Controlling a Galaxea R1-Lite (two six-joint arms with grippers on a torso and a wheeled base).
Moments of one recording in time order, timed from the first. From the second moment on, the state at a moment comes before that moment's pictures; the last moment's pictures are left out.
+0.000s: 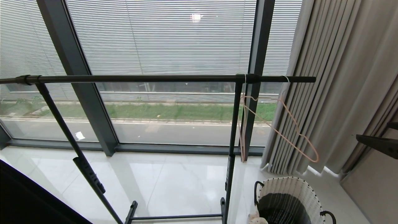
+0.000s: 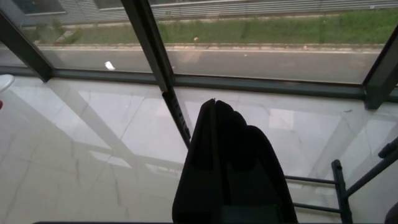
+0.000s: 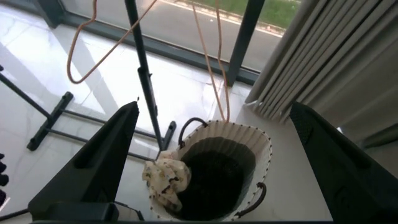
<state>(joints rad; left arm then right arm) 0.07 0.73 -0.51 -0.02 0.15 0.19 0.05 1.05 -0.80 0.07 0.30 -0.12</state>
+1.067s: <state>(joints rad) 0.07 0.73 -0.51 -0.09 0.15 0.24 0.04 1.29 -0.79 0.02 0.42 -0.27</state>
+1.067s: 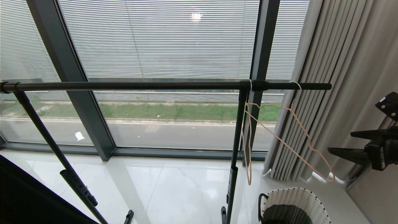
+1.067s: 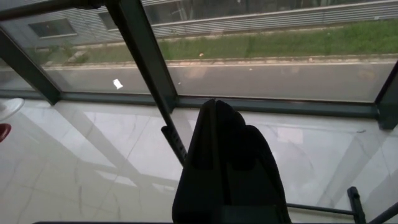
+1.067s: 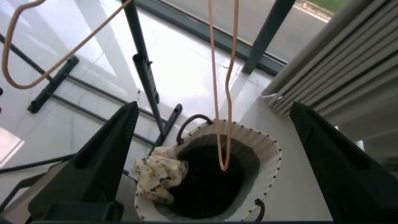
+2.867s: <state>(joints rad) 0.07 0.65 -0.48 -0.09 0.19 0.29 0.07 1.81 -0.84 -0.42 0.54 -0.33</state>
